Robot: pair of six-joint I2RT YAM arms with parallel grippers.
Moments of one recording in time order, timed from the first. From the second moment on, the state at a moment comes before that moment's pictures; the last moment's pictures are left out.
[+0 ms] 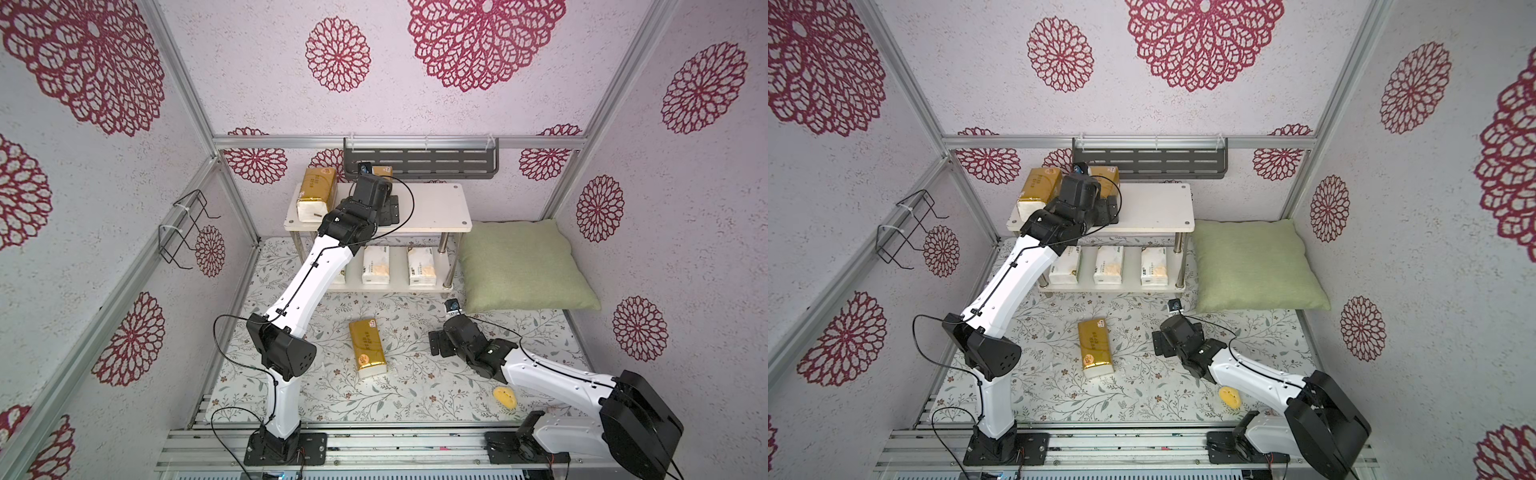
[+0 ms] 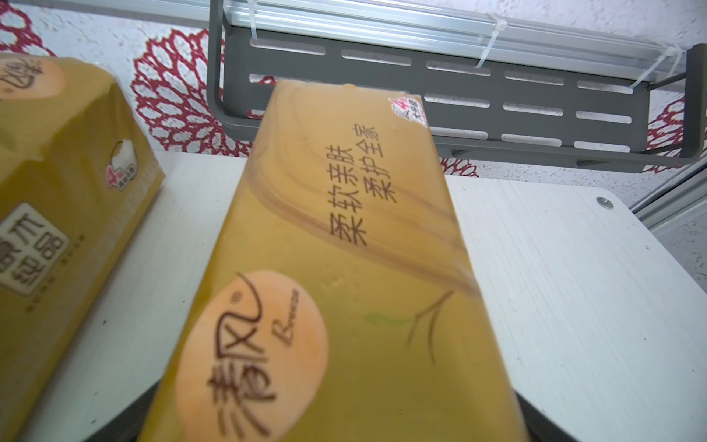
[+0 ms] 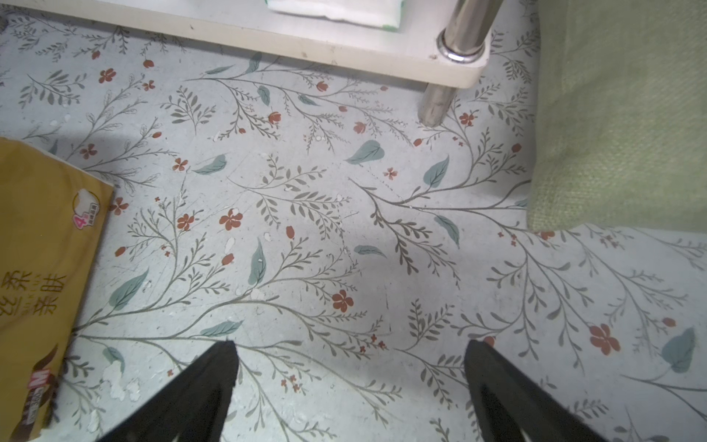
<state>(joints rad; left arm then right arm) -0.54 2.00 2.33 -0.81 -0.43 -0.36 0.80 1.25 0.63 -0.20 0.36 0.42</state>
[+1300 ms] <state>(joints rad) -0.59 1.99 2.25 -0.71 -0.60 -0.36 0.80 1.25 0.63 -0.20 0.36 0.42</state>
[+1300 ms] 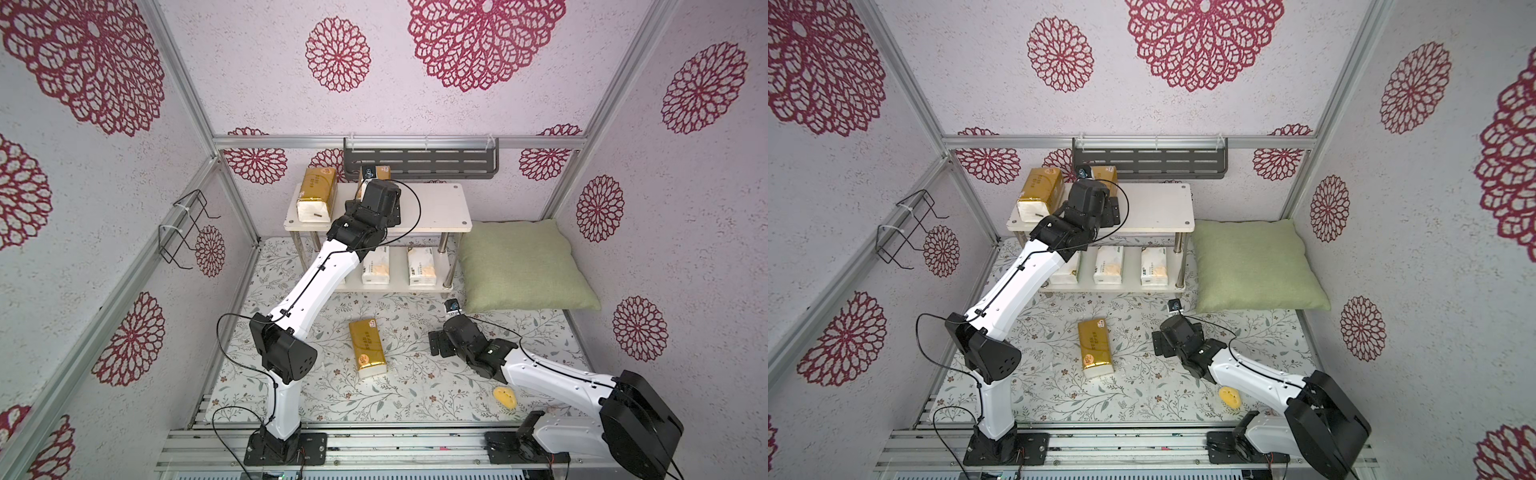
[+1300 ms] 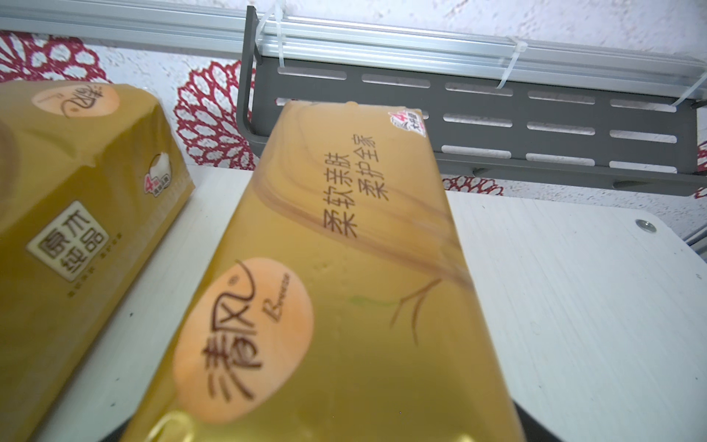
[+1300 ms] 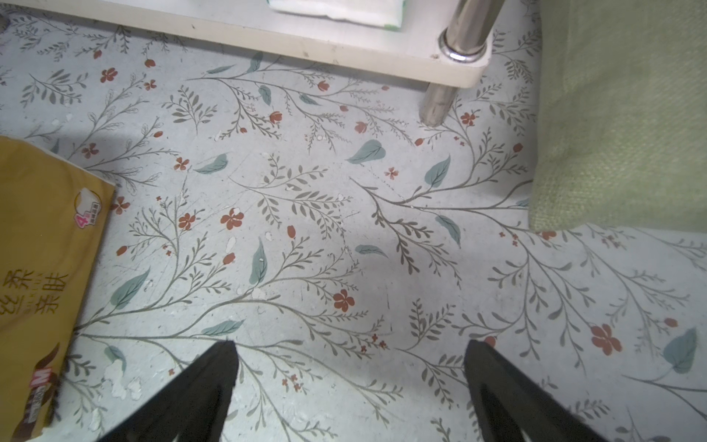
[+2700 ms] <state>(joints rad) -0.61 1.91 2.20 -0.69 -0.62 -0.36 0.80 1.25 0.63 -0.20 0.36 0.42</state>
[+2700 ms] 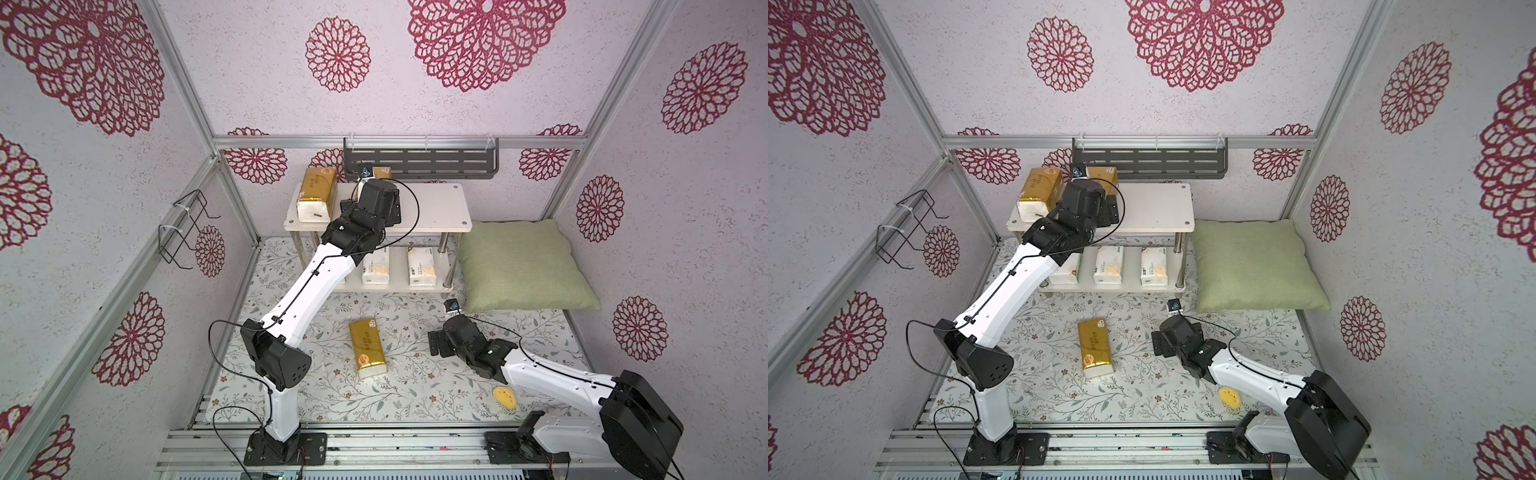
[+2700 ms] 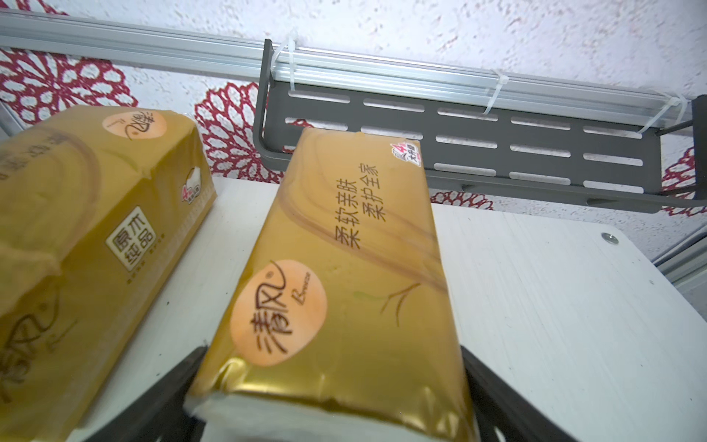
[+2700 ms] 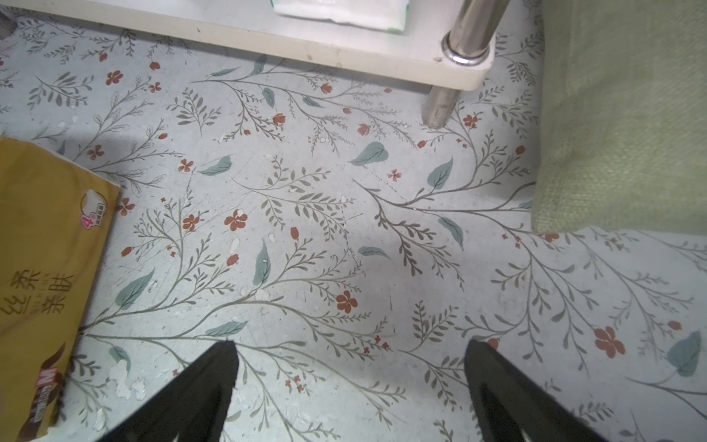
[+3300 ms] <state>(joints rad) -0.62 1.90 2.19 -0.69 -0.59 -0.35 0.81 1.25 0.63 -0.20 0.36 0.42</state>
